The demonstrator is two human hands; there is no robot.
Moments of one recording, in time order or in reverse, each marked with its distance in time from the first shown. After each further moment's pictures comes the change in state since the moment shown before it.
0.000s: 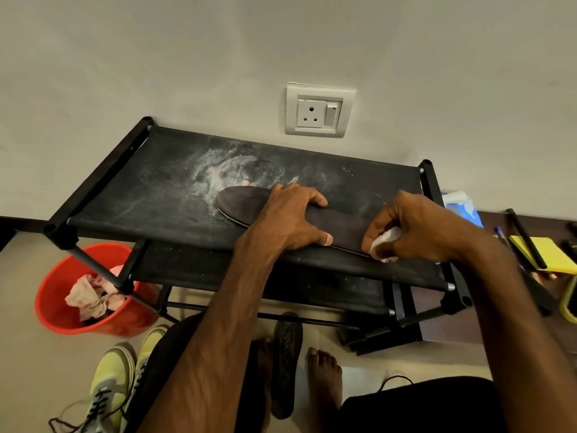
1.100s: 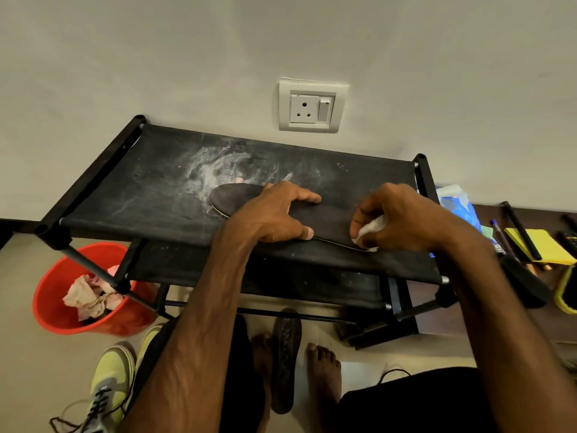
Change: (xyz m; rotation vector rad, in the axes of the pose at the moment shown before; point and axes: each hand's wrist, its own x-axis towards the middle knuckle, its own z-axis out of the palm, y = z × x) left_hand 0.001 -0.015 -0.011 -0.083 -0.154 -0.011; right_hand 0.008 -0.005 0.005 -0.042 0.028 -0.021
